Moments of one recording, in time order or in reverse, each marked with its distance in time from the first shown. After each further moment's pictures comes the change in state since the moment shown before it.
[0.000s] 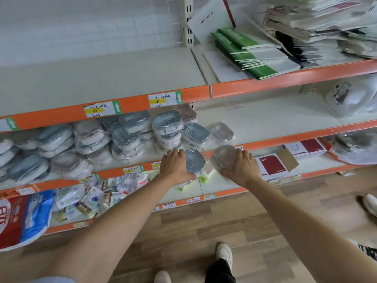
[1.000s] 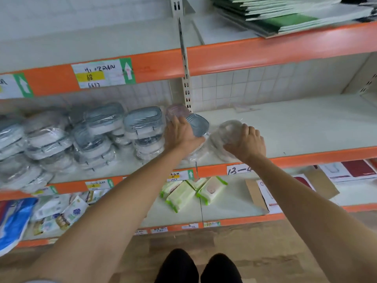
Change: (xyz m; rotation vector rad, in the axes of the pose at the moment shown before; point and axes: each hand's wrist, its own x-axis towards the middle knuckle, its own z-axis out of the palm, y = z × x) left_hand 0.213 0.057 0.055 -0.060 0.349 -0.272; right_hand 0.240 0.072 0.075 0.056 0.229 -0.098
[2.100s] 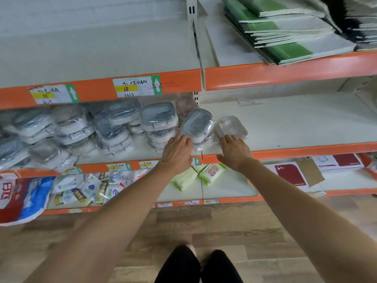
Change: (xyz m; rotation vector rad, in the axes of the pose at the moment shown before) left_hand -0.074 -0.045 -0.043 0.241 -0.134 0.425; right_hand -0.063 -0.055 -0.052 -0.291 -0.312 -0.401
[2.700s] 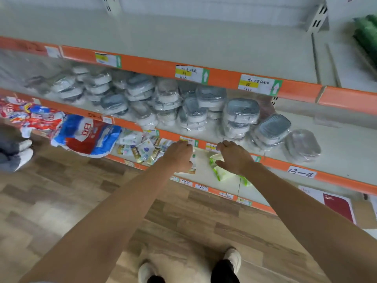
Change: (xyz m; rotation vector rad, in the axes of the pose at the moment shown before) left_hand -0.190 -0.132 -0.041 -0.156 -0.296 -0.339; right_hand -0.033 -0.211 -0.050 -0.029 -0.168 -0.432
